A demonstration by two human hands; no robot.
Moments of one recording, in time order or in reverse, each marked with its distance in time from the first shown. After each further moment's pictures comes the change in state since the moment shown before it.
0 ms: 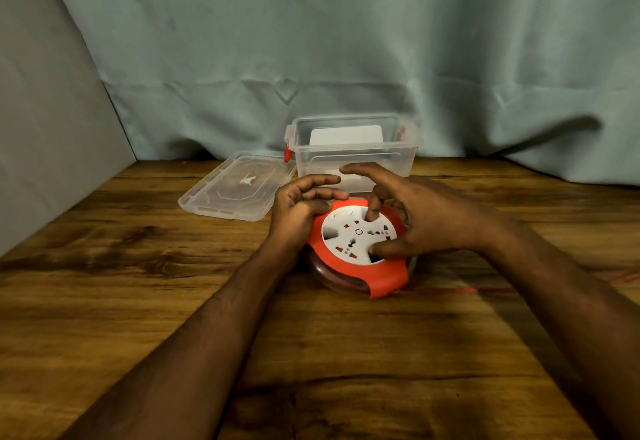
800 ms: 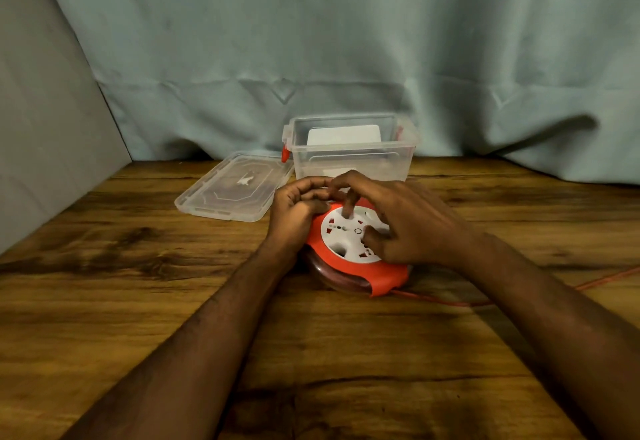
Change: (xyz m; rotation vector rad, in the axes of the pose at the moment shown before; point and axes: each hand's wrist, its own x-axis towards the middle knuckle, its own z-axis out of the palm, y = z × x) left_hand 0.000 0.001 0.002 0.005 0.022 -0.040; right_hand 0.005 -0.013 0.020 -0.123 0.181 -0.133
